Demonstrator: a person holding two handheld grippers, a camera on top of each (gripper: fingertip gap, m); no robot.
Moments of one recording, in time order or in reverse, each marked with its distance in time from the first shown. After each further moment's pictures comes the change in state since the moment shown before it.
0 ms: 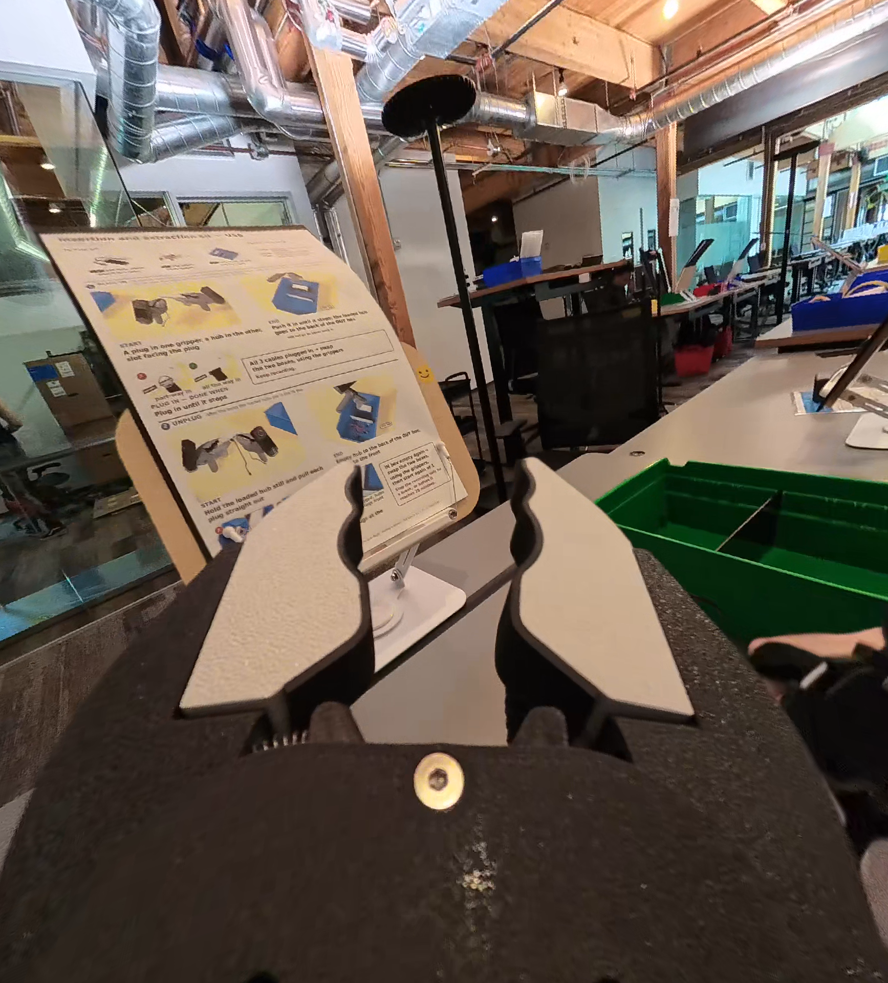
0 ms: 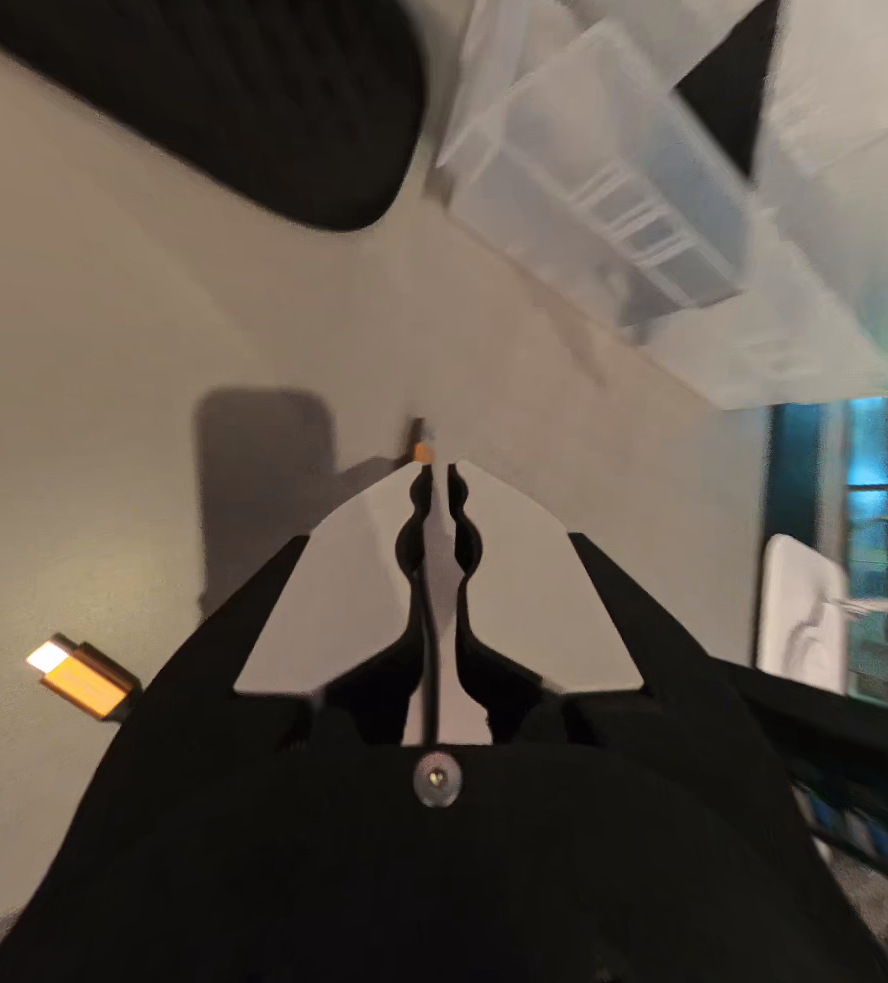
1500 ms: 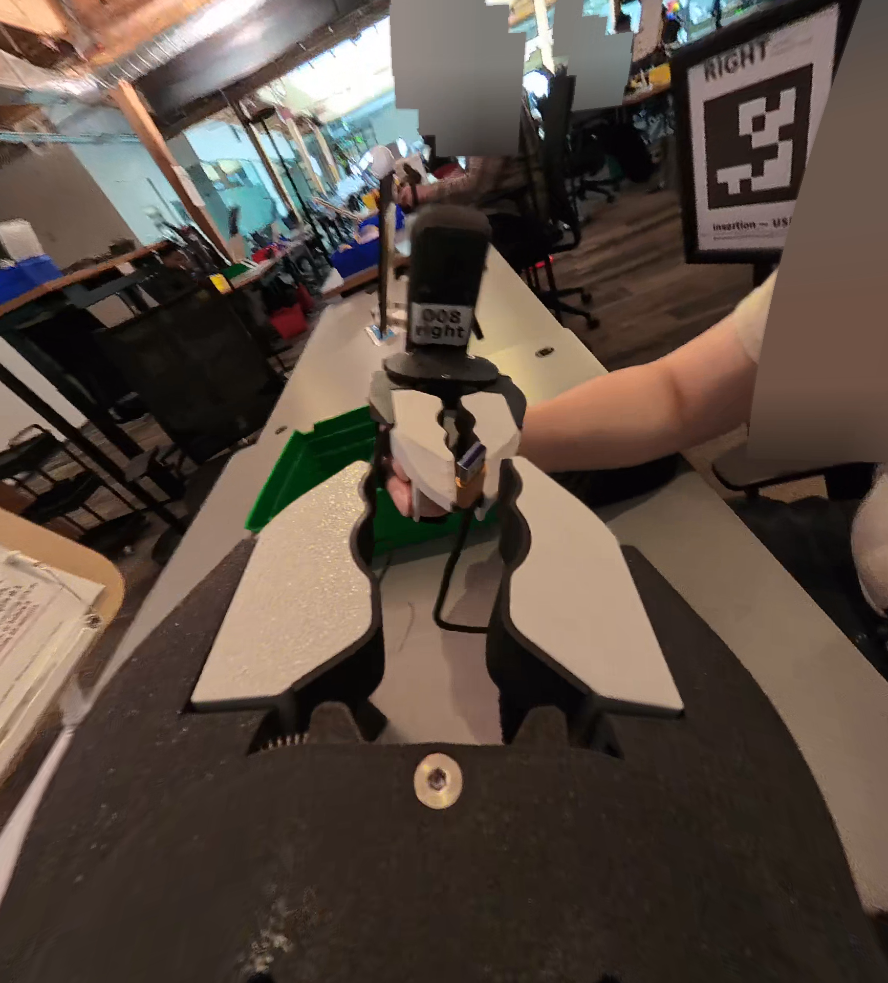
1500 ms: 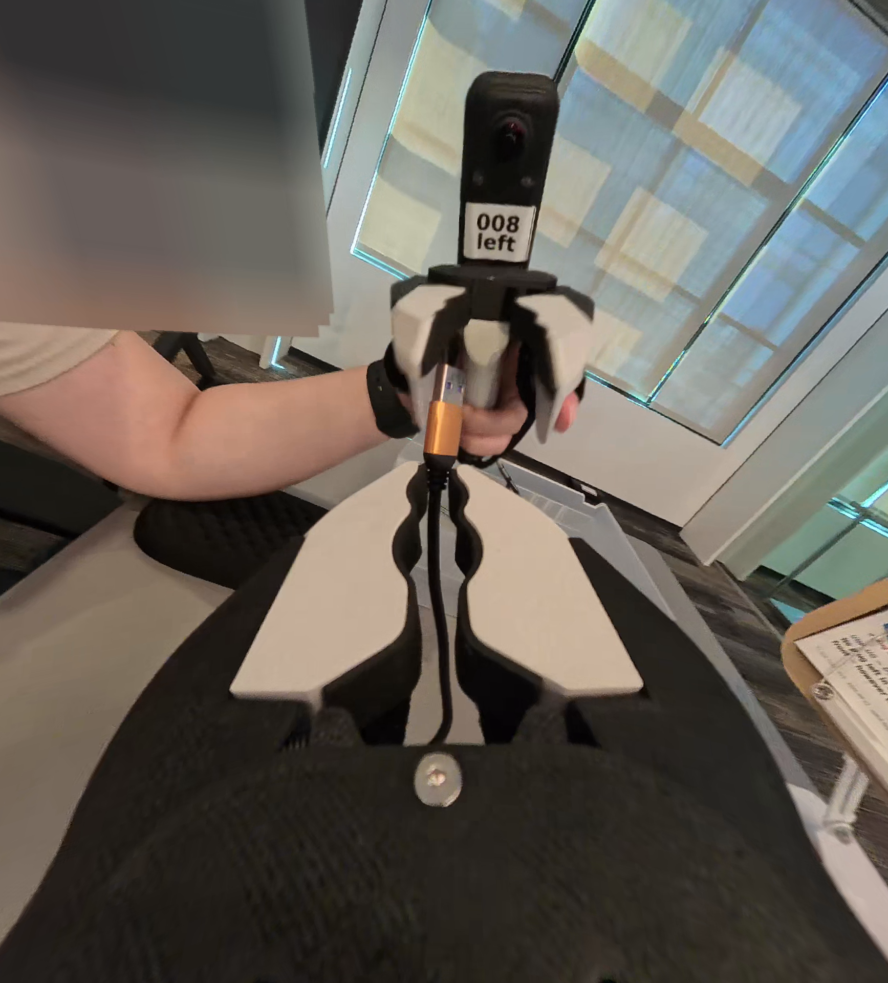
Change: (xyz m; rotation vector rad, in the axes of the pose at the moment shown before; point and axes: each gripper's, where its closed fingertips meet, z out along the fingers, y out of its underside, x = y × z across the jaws) left arm 0.144 0.001 -0.055 -0.054 0.890 0.105; right arm 0.052 -0.098 -0.157 0.851 0.163 0.180
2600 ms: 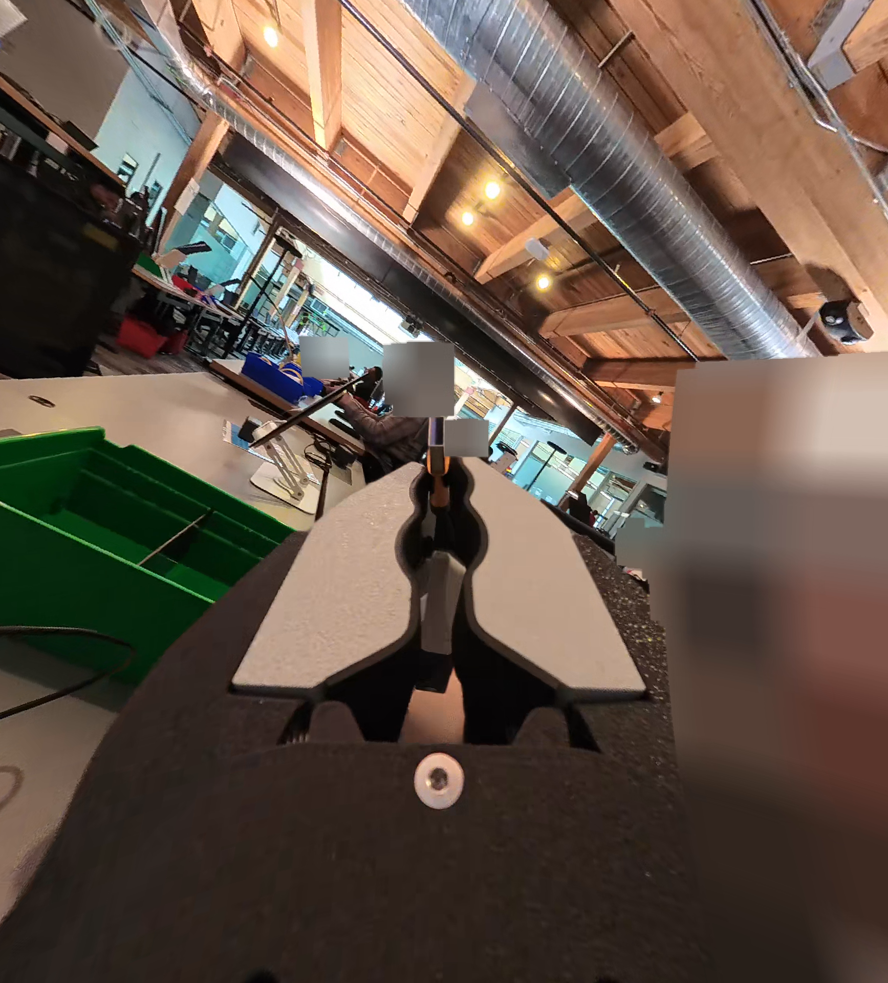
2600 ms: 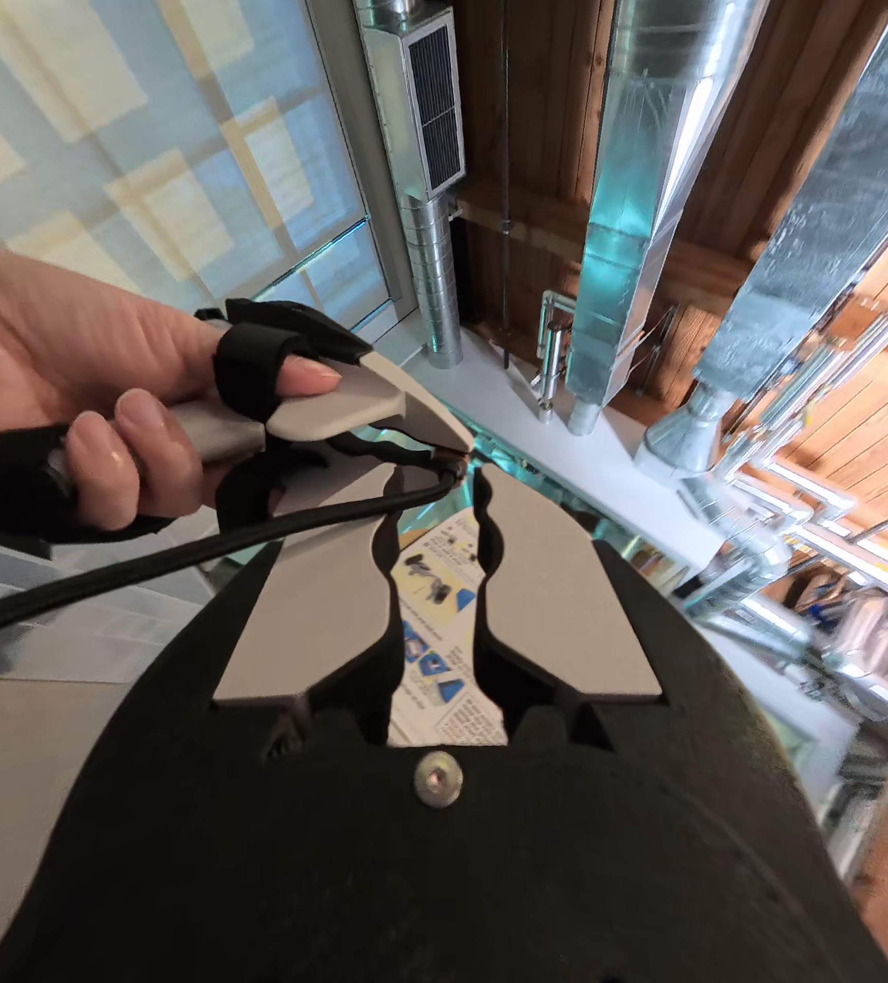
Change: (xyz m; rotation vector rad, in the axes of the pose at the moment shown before) left arm -0.059 -0.023 0.038 0.513 0.061 -0.973; right arm 0.056 -0.039 -0.035 -0.017 0.870 -0.755
